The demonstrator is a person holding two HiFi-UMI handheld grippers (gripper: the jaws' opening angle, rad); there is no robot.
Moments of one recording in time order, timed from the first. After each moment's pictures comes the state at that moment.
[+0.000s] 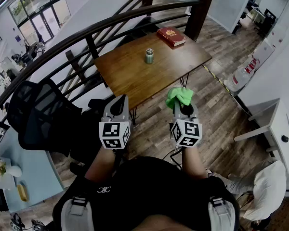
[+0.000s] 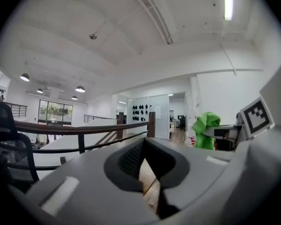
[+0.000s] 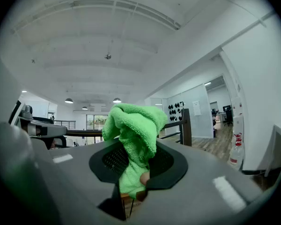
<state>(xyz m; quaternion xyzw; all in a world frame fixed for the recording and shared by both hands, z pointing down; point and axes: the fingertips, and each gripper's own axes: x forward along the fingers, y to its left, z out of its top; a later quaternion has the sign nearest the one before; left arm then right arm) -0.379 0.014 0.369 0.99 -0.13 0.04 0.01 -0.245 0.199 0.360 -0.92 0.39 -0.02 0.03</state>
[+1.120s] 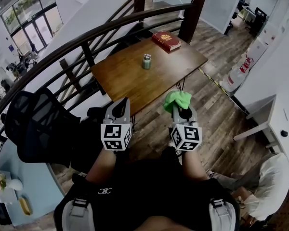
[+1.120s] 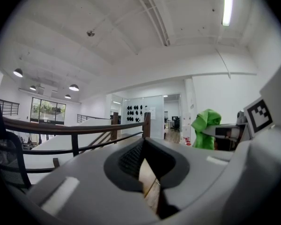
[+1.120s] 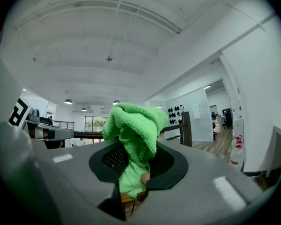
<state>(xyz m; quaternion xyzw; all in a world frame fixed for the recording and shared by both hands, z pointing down) -0.366 -0.010 0.379 1.00 -0.09 0.04 0.01 -0.259 0.174 0.359 -0.92 0.39 0.00 0.04</state>
